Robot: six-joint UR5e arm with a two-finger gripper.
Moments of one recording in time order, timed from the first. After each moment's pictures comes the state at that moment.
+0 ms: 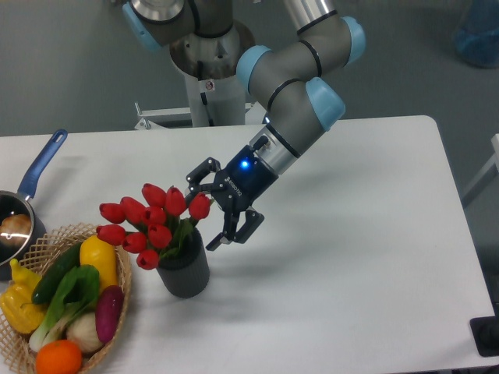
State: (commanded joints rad) arm 2.58 -1.82 -1.92 -0.88 0.50 1.52
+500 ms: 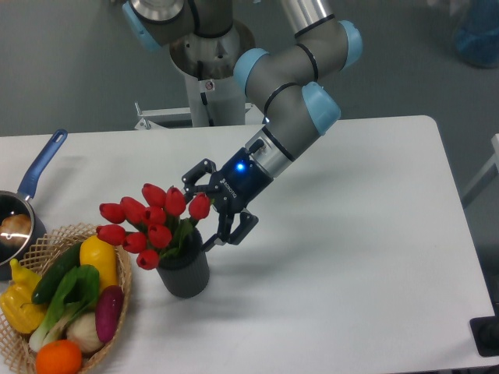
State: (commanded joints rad) arm 2.56 -1.84 -1.93 -0.88 0.45 1.51
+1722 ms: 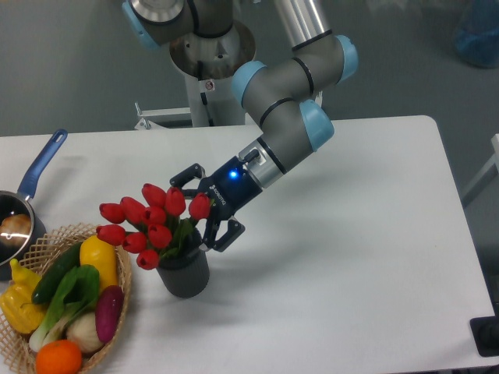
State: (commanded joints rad) arm 2.56 -1.88 -1.93 -0.88 0.34 1.52
